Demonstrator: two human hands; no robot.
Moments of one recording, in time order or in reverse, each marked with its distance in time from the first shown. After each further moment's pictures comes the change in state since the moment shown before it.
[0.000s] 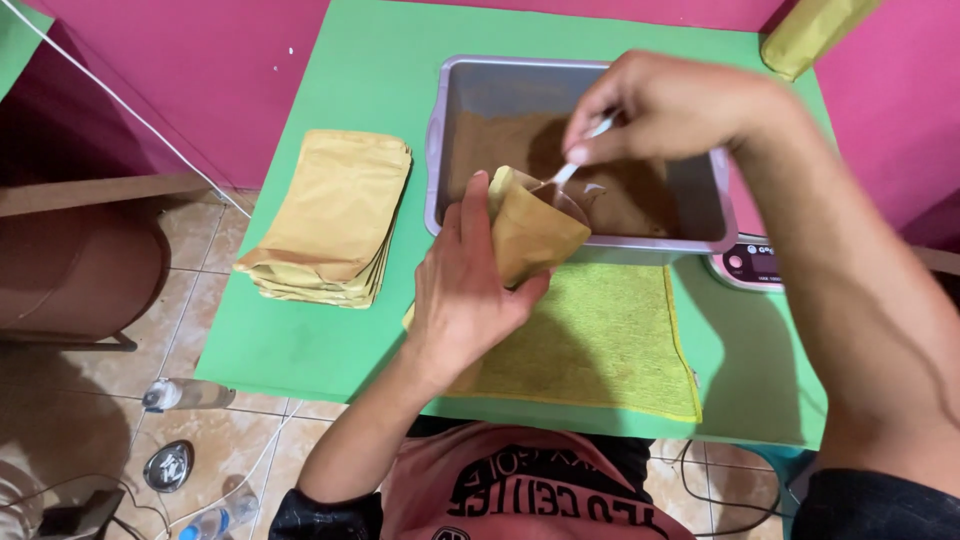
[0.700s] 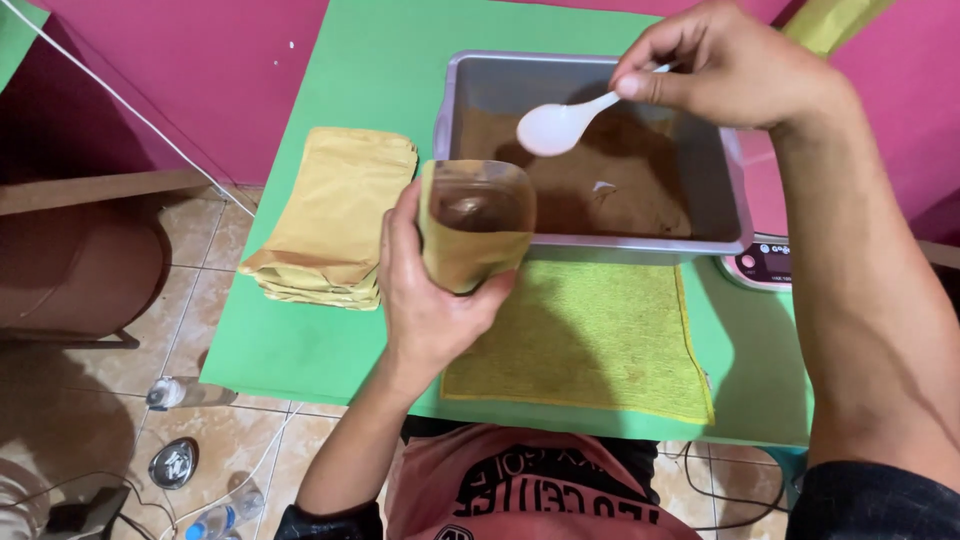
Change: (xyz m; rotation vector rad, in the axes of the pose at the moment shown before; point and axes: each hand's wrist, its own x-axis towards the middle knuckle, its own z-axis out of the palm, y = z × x) left_hand -0.010 -0.037 -0.009 -0.252 0.446 0.180; right_hand -0.004 0.050 0.001 0.326 0.272 -0.101
